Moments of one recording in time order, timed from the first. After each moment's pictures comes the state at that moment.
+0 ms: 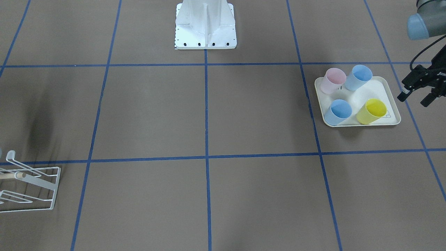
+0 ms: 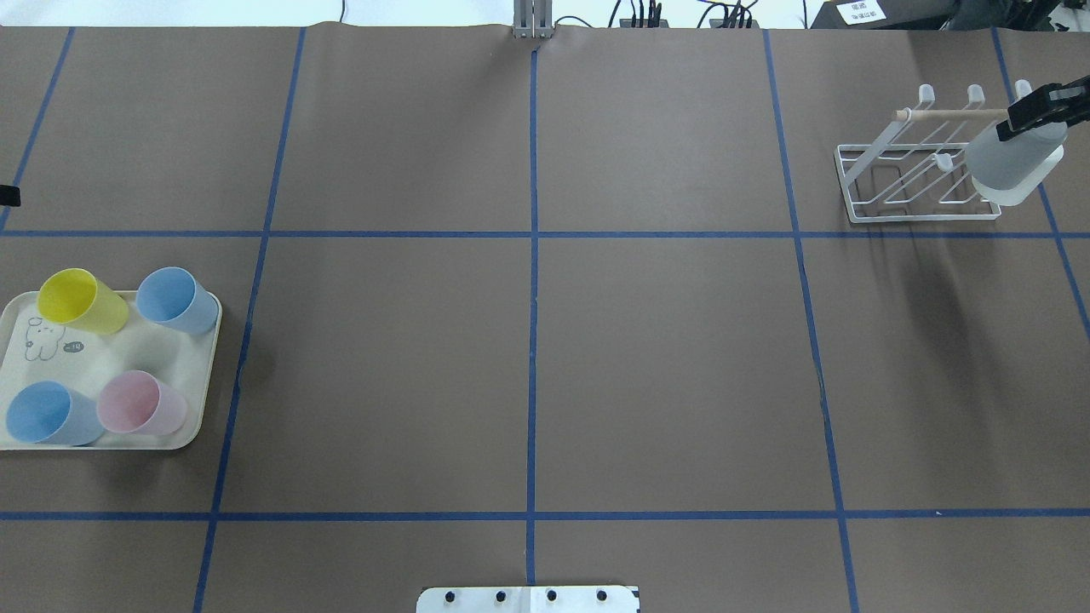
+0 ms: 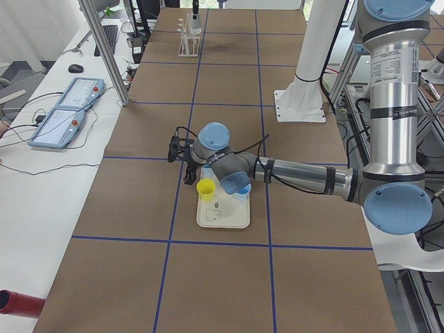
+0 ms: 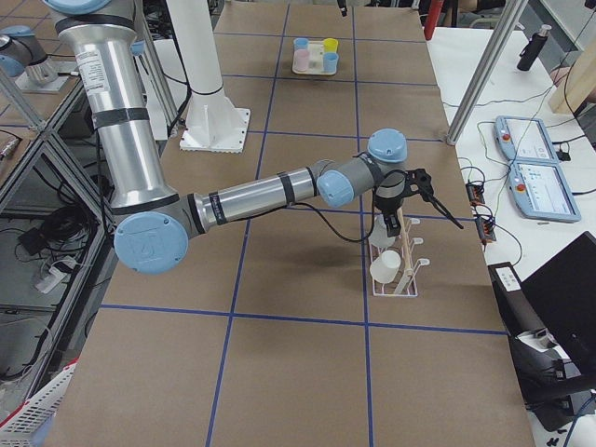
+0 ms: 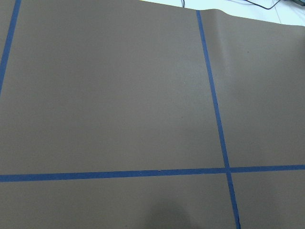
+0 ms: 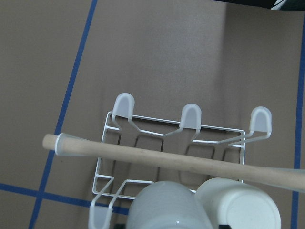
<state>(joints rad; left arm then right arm) -1.26 -1.48 -1.75 -2.44 -2.27 -0.86 1.32 -1.34 1.62 -1.33 2.25 0.38</state>
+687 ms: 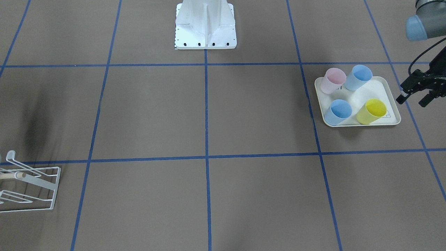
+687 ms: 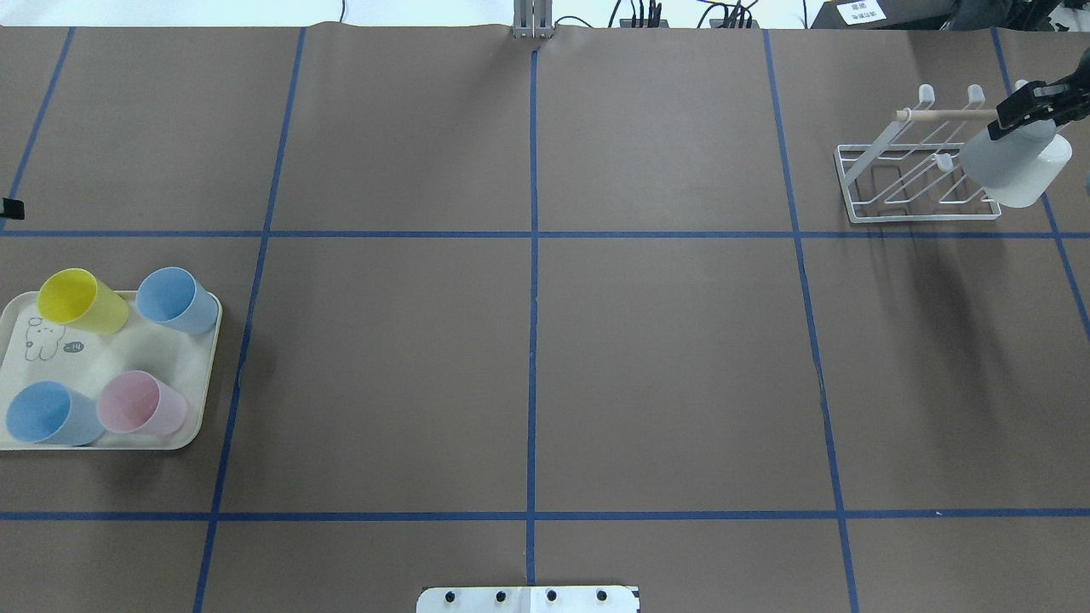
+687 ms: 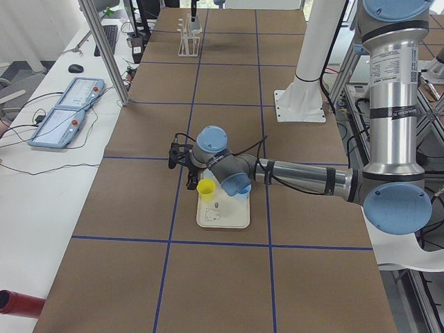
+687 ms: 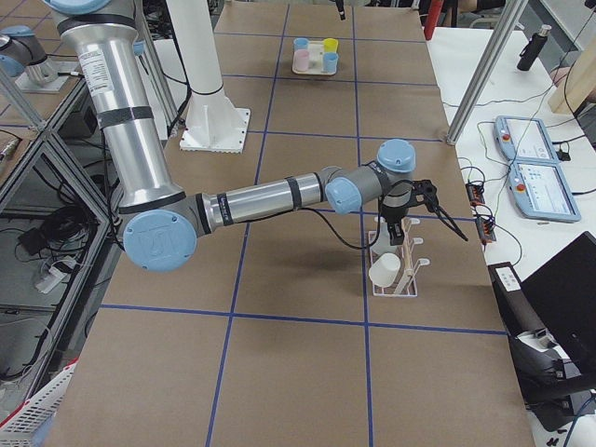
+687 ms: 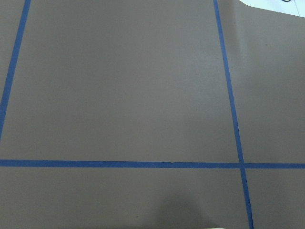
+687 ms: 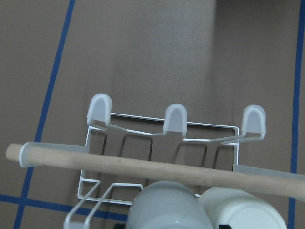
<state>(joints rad) -1.23 -1.48 -1.74 -2.36 -2.27 -0.87 1.32 -1.31 1.55 -1.32 2.25 0.38</state>
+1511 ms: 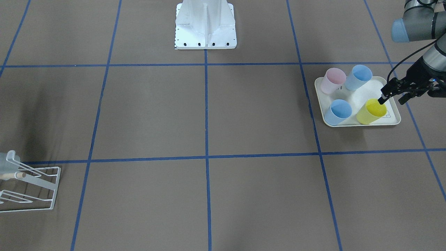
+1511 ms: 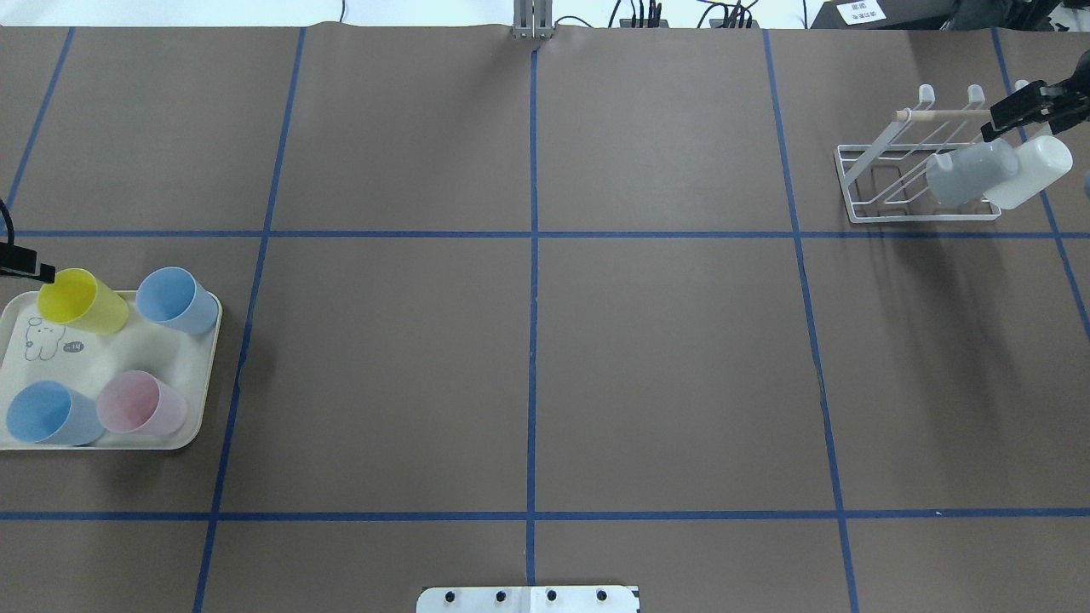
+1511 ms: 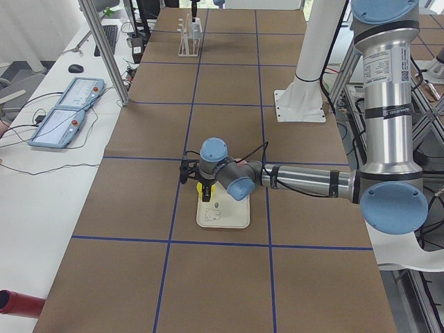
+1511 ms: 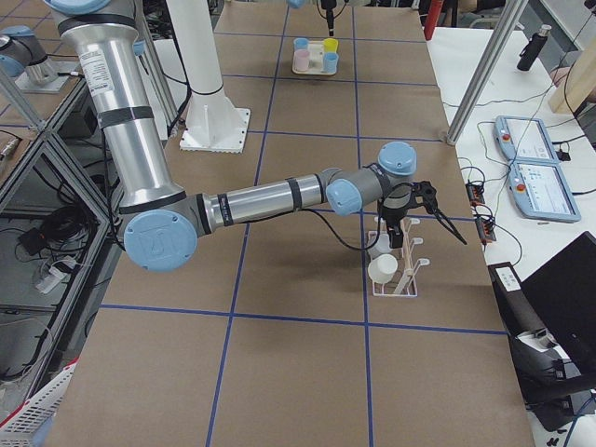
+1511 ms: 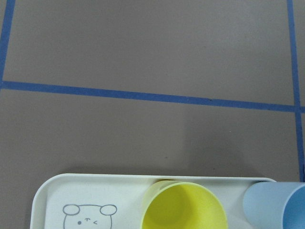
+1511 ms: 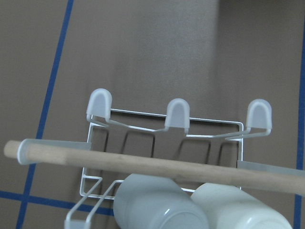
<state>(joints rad) -1.10 -1.44 -1.70 -2.27 -2.24 -0.85 1.32 -1.31 1.54 -1.32 2.29 0.38</state>
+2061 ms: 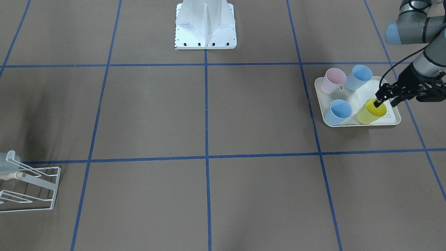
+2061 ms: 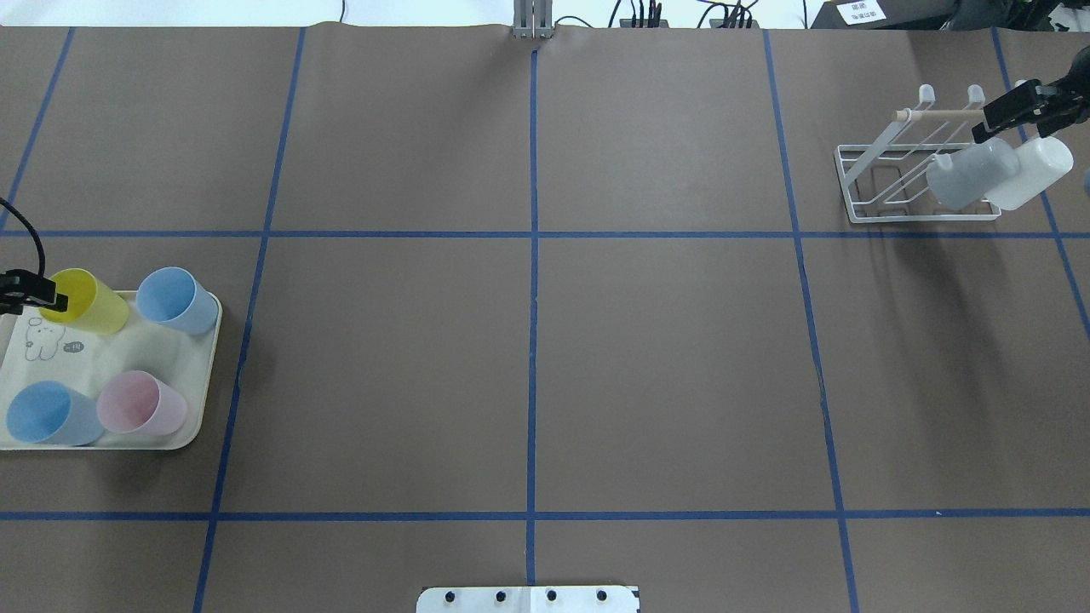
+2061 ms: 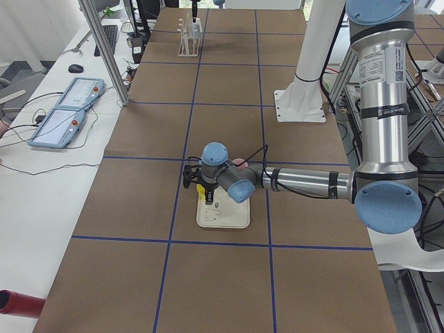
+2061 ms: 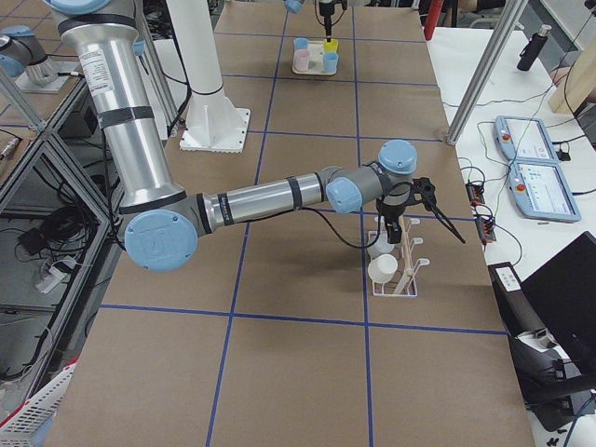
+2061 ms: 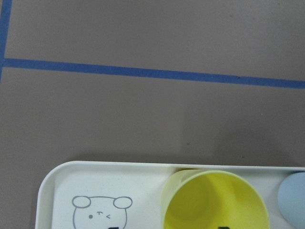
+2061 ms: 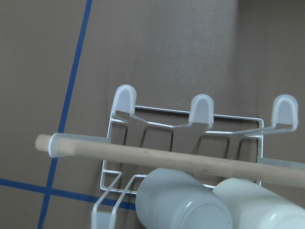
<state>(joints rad) -1.06 -1.45 -1.66 -2.28 -2.21 -0.85 1.32 -1.31 1.55 -1.32 2.33 0.38</state>
